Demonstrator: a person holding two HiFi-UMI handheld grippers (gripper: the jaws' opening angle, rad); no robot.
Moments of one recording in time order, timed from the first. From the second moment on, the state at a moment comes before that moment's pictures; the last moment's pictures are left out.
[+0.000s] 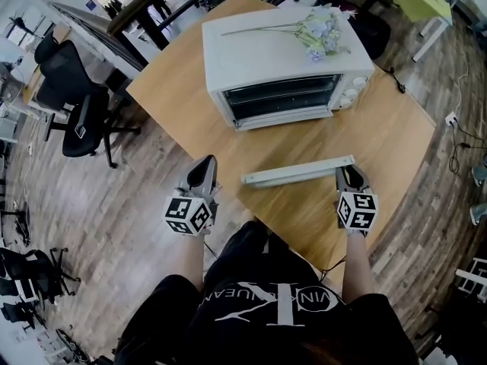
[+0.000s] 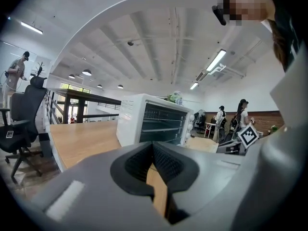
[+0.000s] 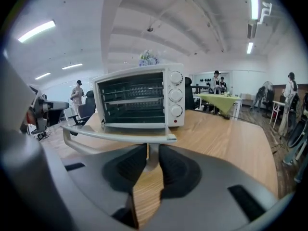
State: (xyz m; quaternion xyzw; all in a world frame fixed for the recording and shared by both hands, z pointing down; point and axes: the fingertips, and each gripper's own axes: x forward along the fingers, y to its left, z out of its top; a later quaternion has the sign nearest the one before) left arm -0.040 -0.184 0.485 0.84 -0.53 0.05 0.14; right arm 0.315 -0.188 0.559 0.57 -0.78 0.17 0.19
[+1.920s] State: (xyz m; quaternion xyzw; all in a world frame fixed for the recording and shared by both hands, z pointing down) left arm -0.036 -0.258 0.441 0.86 -0.51 0.03 0.07; right arm 0.293 -0.310 0.411 0.59 -0.79 0.12 0.06
